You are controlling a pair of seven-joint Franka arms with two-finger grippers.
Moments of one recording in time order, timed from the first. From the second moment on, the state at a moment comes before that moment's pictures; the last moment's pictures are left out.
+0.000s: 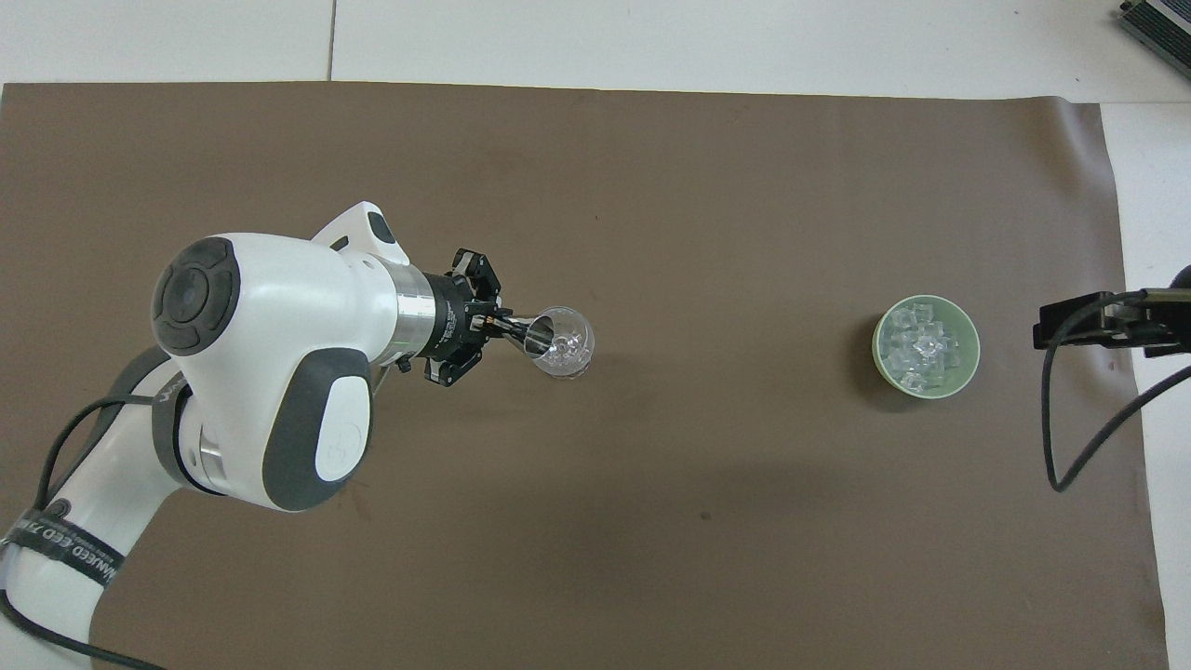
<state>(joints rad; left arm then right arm) -0.58 0.07 0.09 -1.97 -0.40 2.29 -1.43 0.02 -0.09 -0.05 -1.68 -0.03 1.58 0.08</state>
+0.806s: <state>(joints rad) -0.60 0.07 0.09 -1.94 -0.23 2.30 -1.46 0.02 -0.09 -0.05 -1.68 -0.03 1.58 0.08</state>
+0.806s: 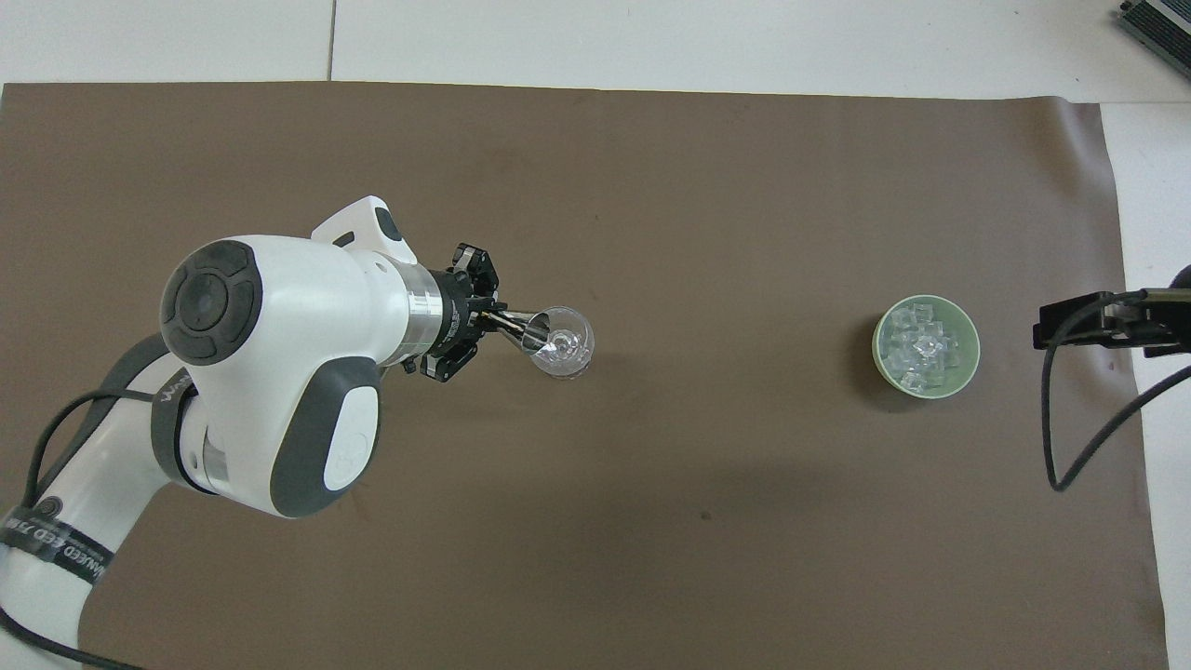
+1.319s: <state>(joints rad) -0.63 0.07 0.09 -1.91 -0.08 2.32 -1.51 0.02 -0.09 -0.05 -1.68 -0.03 1.58 0.08</state>
